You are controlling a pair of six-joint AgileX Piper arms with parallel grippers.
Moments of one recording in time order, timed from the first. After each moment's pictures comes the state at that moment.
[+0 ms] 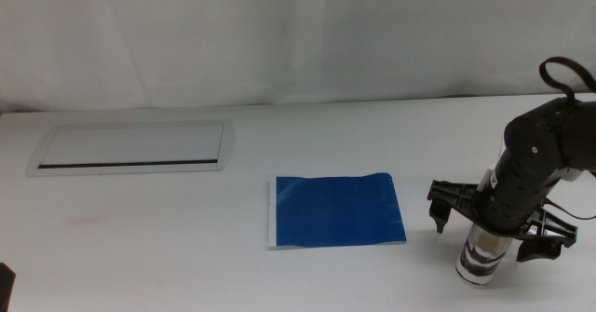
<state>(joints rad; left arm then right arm) -0.05 0.01 0.00 0.13 0.14 -0.25 0.43 1.80 -1.01 -0.14 0.74 0.89</state>
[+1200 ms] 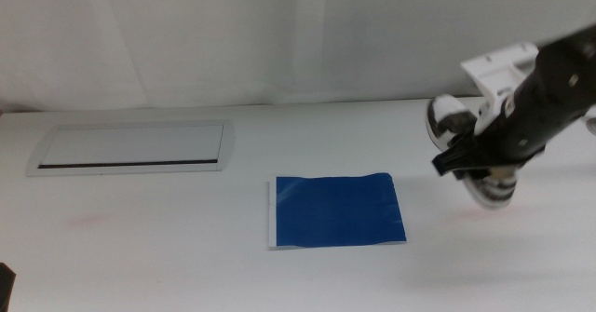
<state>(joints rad) -0.05 0.01 0.00 0.13 0.14 -0.25 0.43 1.67 -1.18 -0.13 0.80 0.05</state>
